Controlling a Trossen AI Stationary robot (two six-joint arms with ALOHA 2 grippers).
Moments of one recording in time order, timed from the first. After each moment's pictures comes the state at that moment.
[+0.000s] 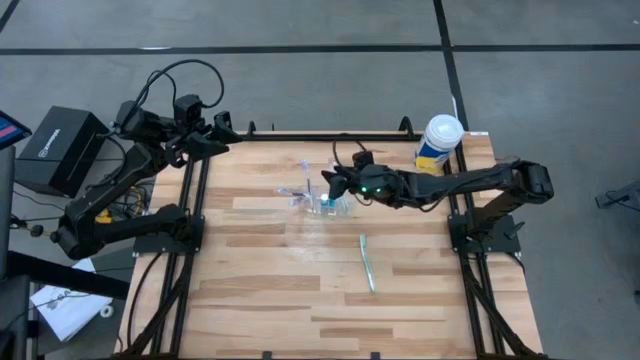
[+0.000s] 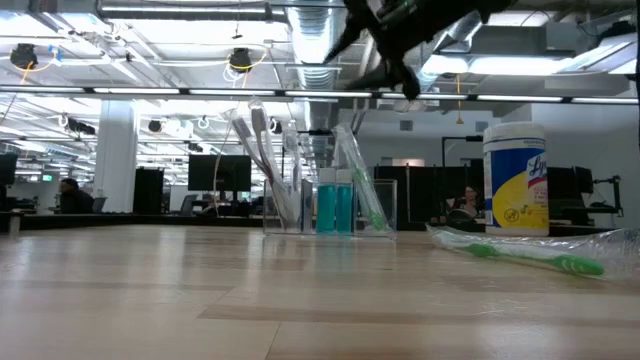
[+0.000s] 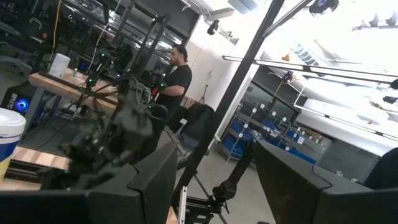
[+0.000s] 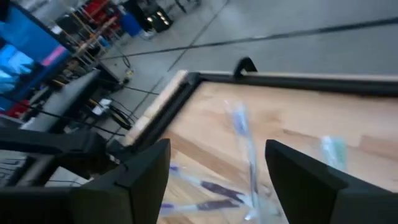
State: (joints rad) left arm 0.84 0.87 0.92 0.50 1.10 -0.96; right arm -0.04 1.51 1.02 0.12 0.52 0.83
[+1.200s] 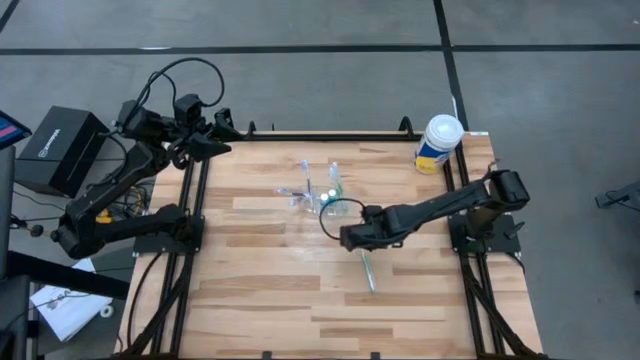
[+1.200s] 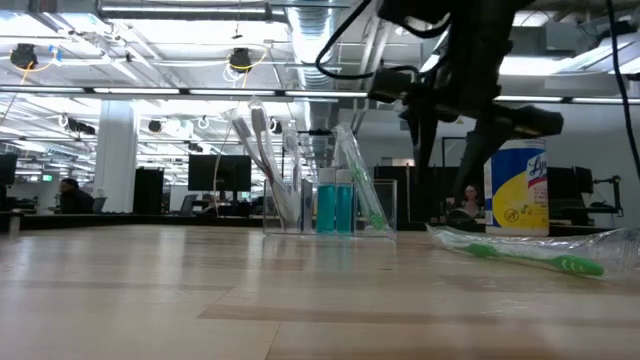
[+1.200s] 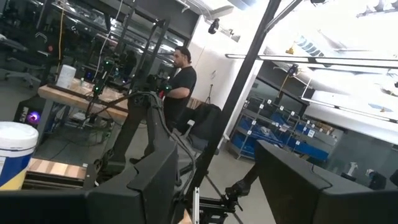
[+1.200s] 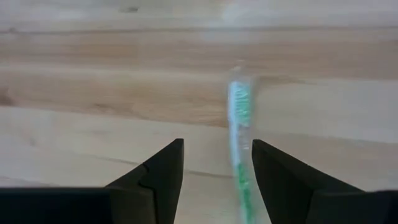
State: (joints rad) left arm 0.84 0.88 0.92 0.50 1.09 -0.87; right arm 0.22 1.72 1.17 -0.81 0.19 1.74
